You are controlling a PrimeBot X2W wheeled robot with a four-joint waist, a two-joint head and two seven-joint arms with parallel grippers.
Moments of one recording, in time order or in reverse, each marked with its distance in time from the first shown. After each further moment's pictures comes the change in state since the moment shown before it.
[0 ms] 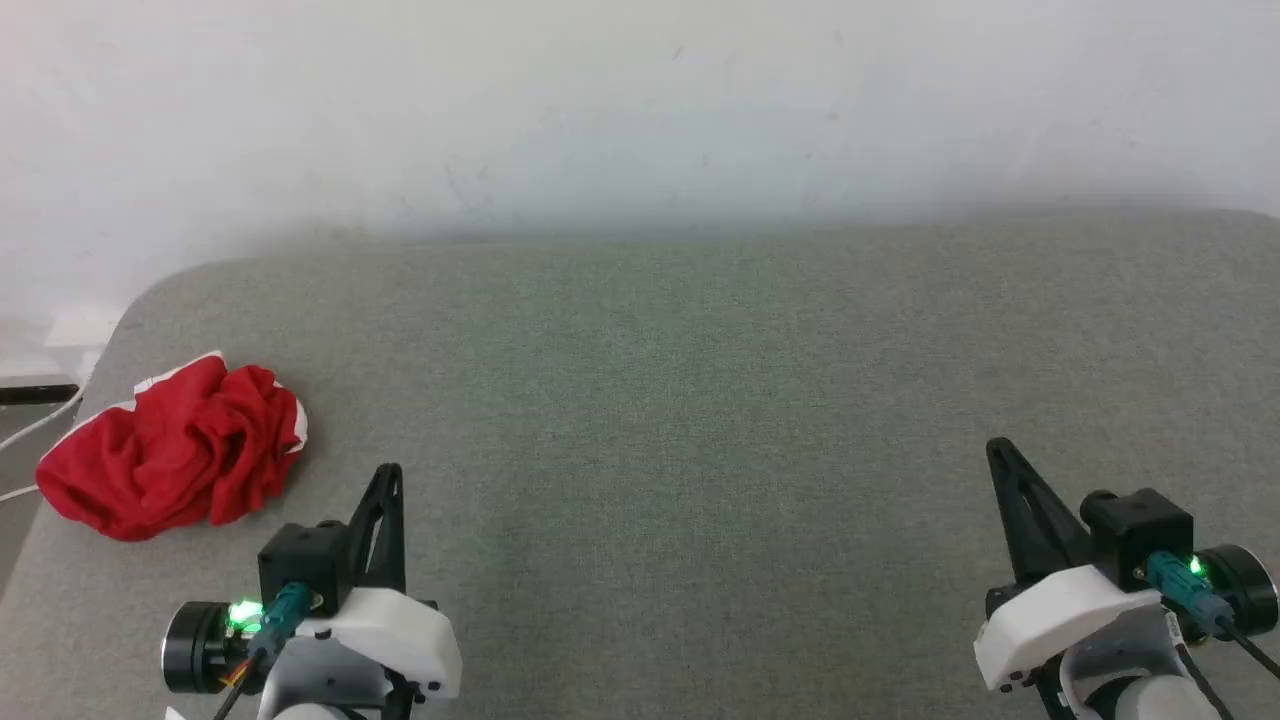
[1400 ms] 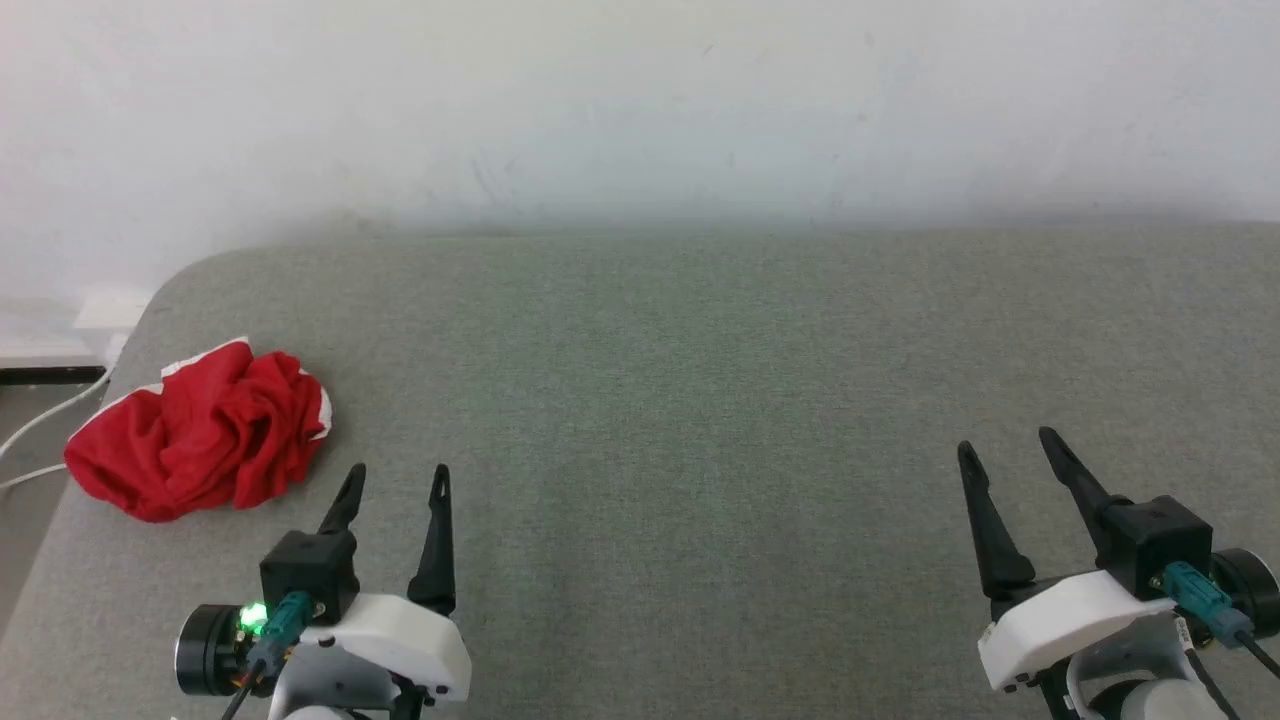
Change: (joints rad) left arm 0.000 0.000 -0.019 0.018 -0.040 -0.001 -0.041; right arm 0.007 -0.001 -0.006 -0.002 0.027 0.000 -0.042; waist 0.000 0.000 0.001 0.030
